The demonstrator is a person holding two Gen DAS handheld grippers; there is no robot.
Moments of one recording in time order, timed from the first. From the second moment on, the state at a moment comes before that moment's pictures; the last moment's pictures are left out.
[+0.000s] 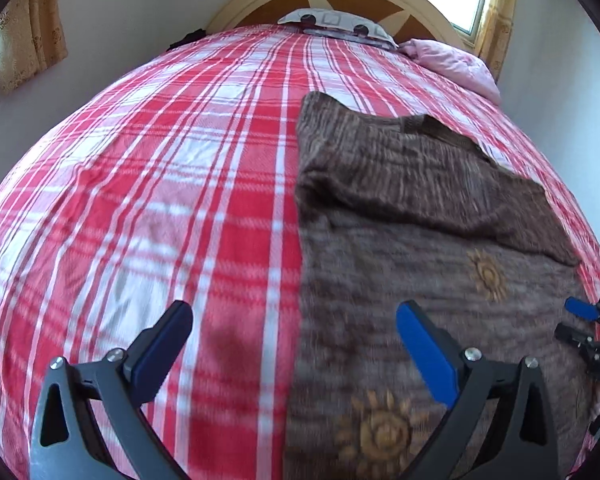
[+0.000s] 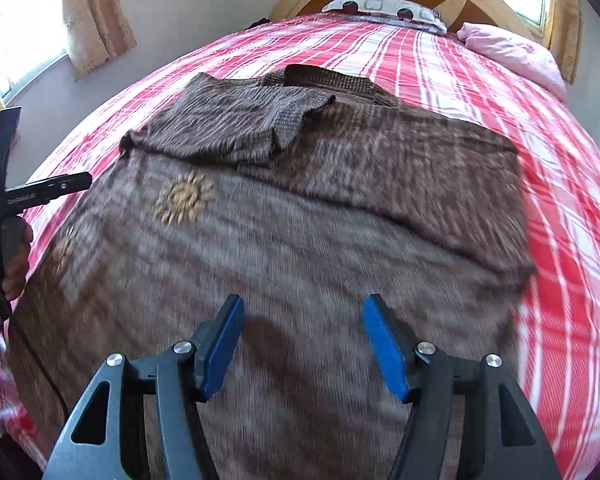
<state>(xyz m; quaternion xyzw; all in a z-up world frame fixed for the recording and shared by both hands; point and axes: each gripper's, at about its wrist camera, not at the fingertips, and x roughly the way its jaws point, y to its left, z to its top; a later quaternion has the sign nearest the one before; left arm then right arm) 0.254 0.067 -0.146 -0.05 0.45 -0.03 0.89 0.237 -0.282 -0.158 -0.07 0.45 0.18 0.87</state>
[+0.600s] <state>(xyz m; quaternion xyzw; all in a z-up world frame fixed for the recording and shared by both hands) 0.149 0.067 -0.164 -0.01 0.44 -0.04 0.90 0.127 -0.322 -0.160 -0.06 0.43 0.14 0.89</state>
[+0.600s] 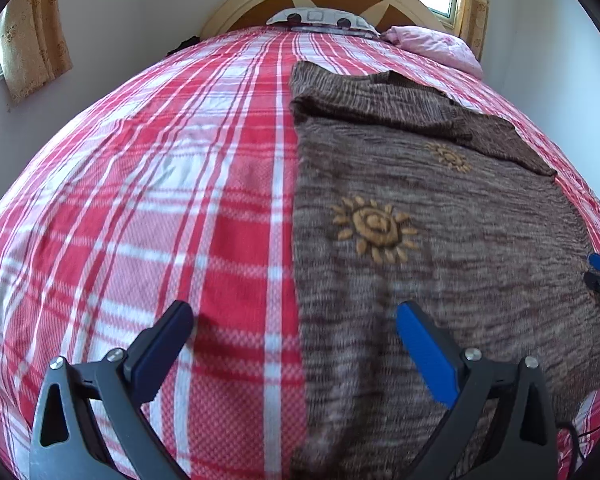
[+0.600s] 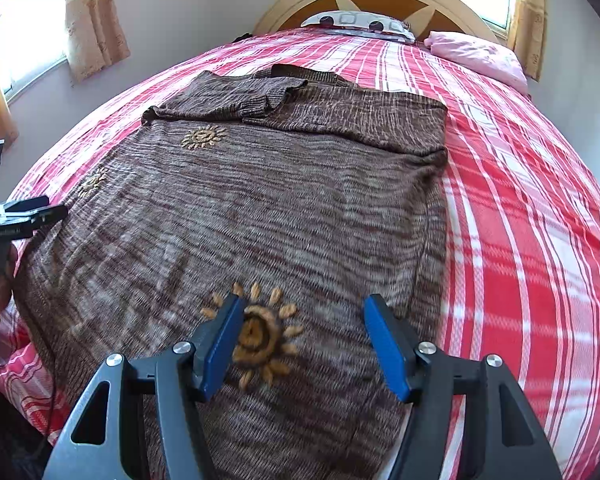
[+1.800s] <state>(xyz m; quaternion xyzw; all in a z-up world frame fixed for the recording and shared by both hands) 0.112 0.064 -0.166 0.00 0.42 -0.05 0.91 0.239 -0.267 -0.150 0.09 0.48 0.25 0.84</state>
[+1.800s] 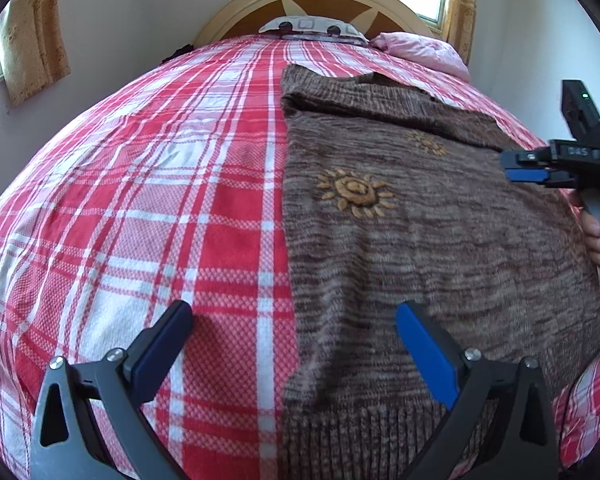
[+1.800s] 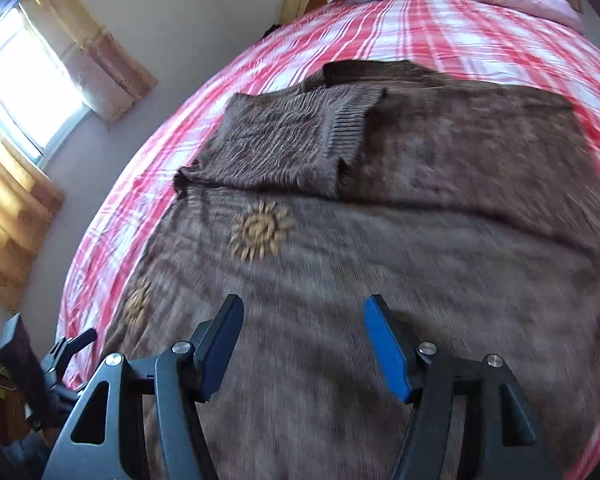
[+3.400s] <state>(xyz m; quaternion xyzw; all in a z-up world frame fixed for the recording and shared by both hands) 0.057 0.064 -0.161 -0.02 0.43 -0.11 0.90 0.002 -0.381 -0.174 0.16 0.45 0.18 0.86</state>
